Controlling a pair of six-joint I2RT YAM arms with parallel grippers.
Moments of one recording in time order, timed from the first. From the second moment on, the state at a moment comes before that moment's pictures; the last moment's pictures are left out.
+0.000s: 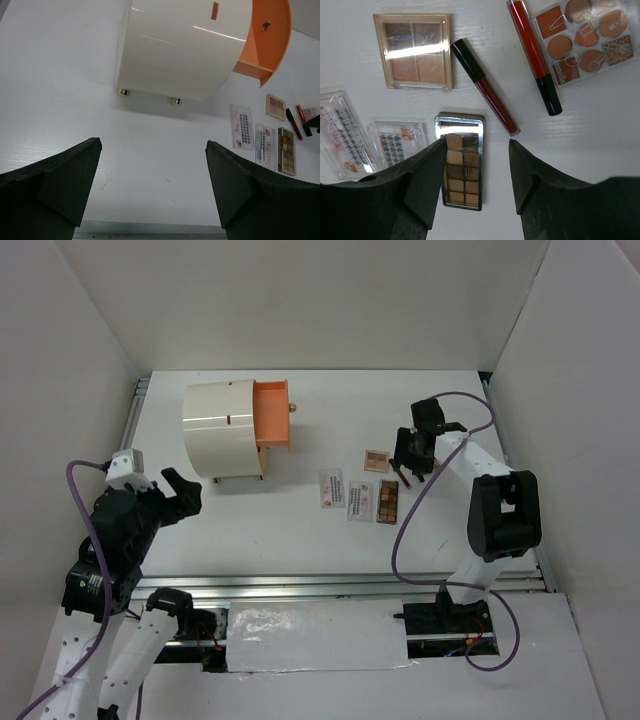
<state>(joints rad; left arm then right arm) -0.17 0.48 0.89 -0.74 -0.16 -0.42 0.13 1.69 1.20 -0.57 0.01 0.33</state>
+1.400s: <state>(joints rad) -0.19 0.47 0.89 -0.74 -0.18 -0.42 0.13 2.04 1.51 -0.71 0.05 0.24</state>
